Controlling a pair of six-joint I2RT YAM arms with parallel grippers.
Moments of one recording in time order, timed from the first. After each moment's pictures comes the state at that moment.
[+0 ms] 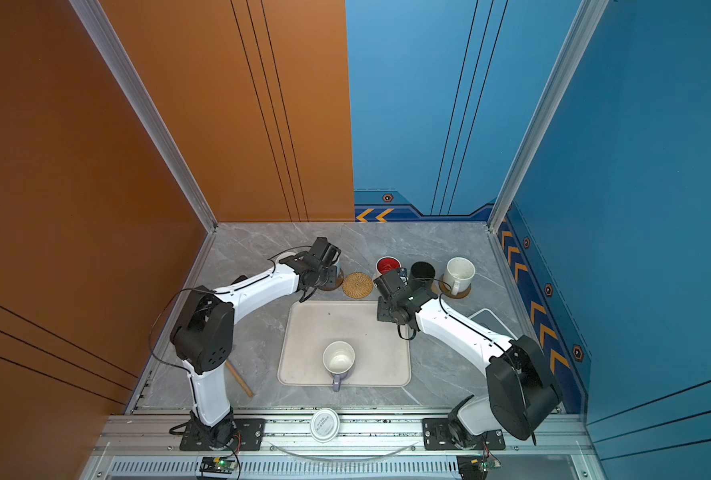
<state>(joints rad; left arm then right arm) -0.58 1.92 1.46 -0.52 -0.28 -0.46 0.62 1.44 0.99 -0.64 0.23 0.64</state>
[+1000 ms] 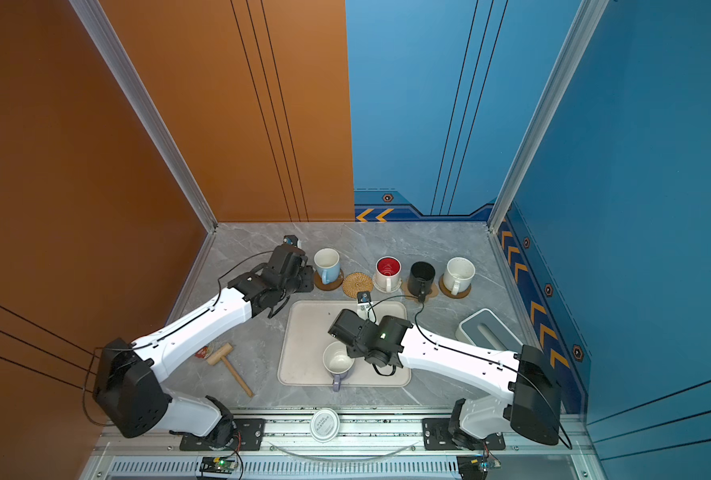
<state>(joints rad) -0.59 1.43 1.16 -0.49 -0.31 -0.48 1.13 1.39 1.10 -0.88 0.41 0.90</state>
